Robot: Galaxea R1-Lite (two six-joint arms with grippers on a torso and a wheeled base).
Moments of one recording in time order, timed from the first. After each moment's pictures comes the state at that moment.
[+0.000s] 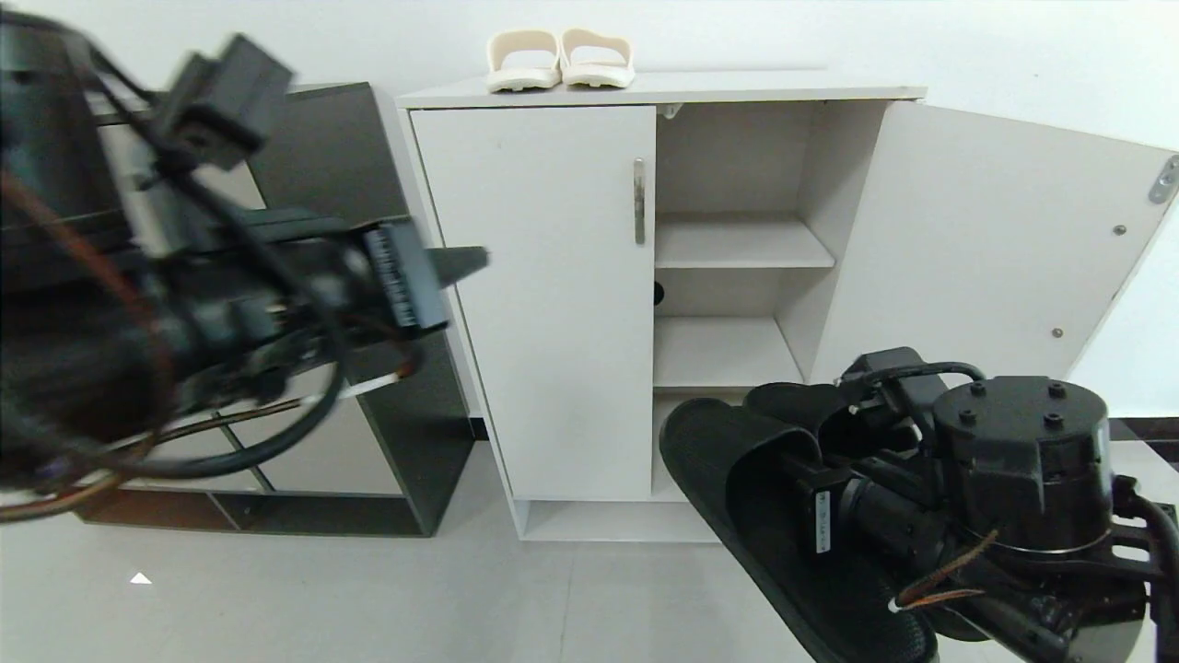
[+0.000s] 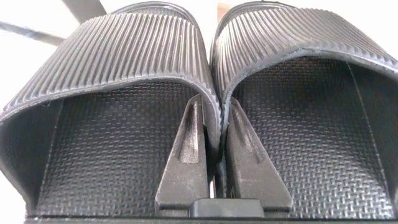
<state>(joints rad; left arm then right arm) -0.65 1.29 -0.98 -0.27 0.16 -0.26 0.86 1.57 -0.67 -0.54 -0.50 0.23</state>
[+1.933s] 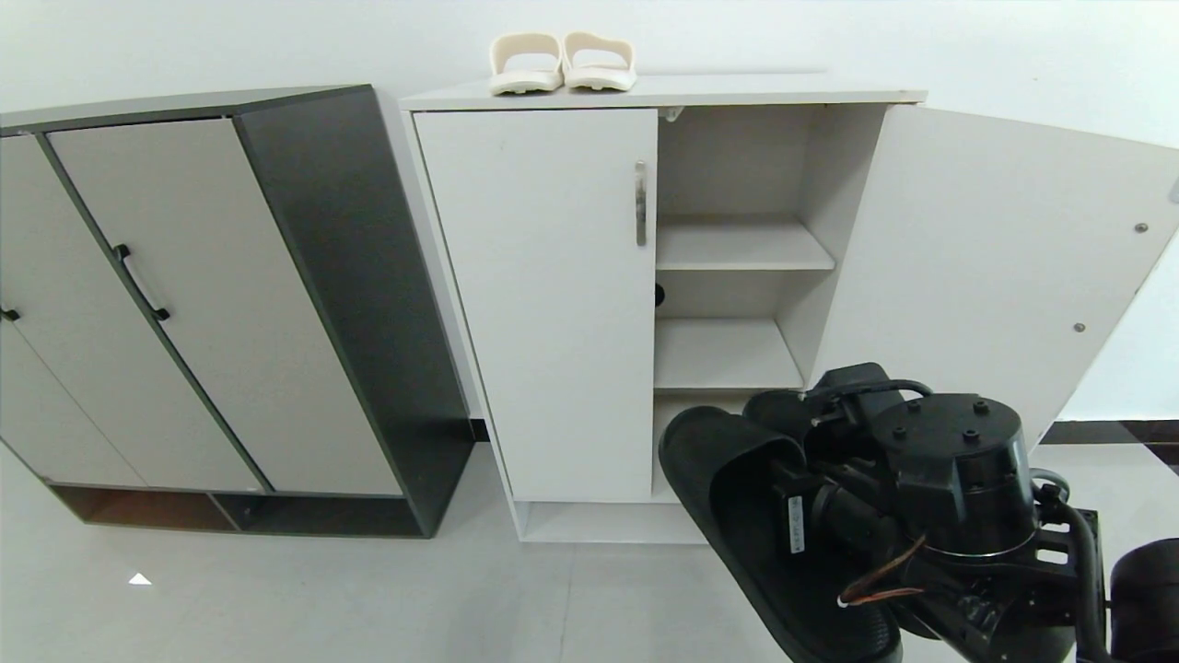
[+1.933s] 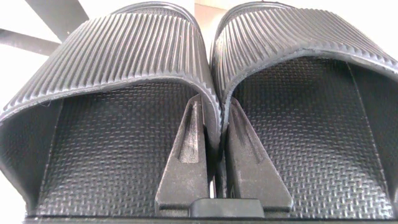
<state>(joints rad) -0.08 0.08 0.00 0.00 0.06 0.04 0.87 1.66 -0.68 -0.59 -0.57 0.22</state>
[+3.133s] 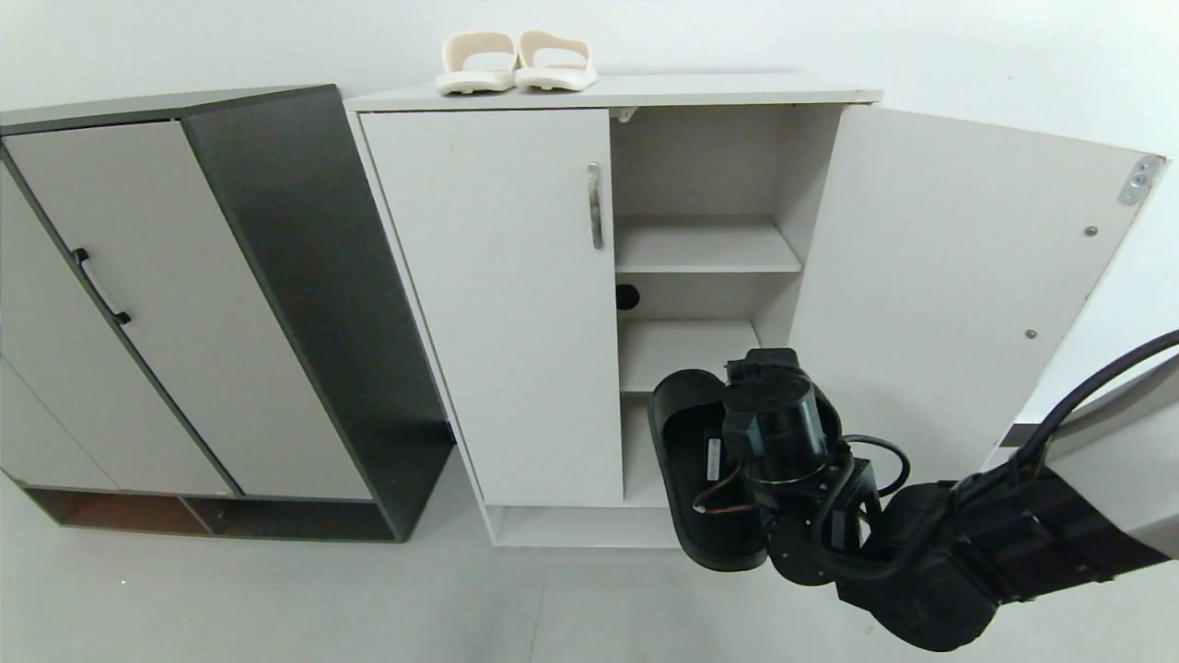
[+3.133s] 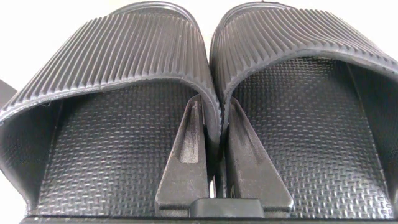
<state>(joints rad) 0.00 0.00 0.00 0.00 0.02 0.03 0.81 2.01 -0.97 -0.69 -0.78 0.29</state>
